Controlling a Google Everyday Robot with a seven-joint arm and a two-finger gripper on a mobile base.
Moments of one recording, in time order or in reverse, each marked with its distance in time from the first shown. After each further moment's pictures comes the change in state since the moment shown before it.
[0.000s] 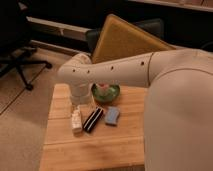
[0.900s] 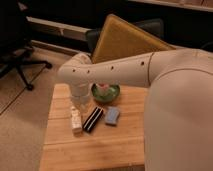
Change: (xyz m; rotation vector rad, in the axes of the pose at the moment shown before) arm 0.000 0.000 0.000 0.000 0.000 0.000
